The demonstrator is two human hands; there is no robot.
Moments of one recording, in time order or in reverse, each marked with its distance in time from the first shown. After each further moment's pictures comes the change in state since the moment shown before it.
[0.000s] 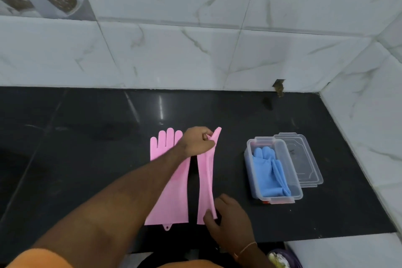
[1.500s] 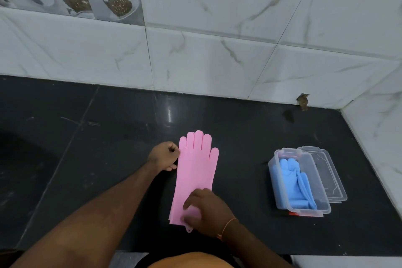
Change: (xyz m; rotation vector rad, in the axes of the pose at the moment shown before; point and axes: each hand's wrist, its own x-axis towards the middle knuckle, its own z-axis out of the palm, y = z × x) left_hand -0.070 -0.151 -0.084 -0.176 0.218 -0.394; right_hand 0.069 -0.089 0.058 -0.083 -0.382 -0.290
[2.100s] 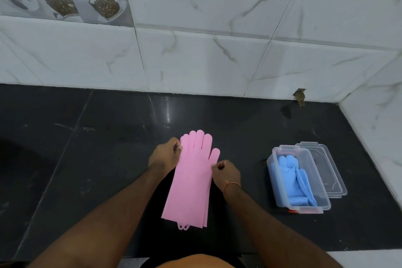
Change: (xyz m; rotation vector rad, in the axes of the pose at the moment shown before) left_hand 0.001 0.014 0.010 0.342 0.121 0.229; right_hand 0.063 0.054 -0.044 0.564 0.506 0.761
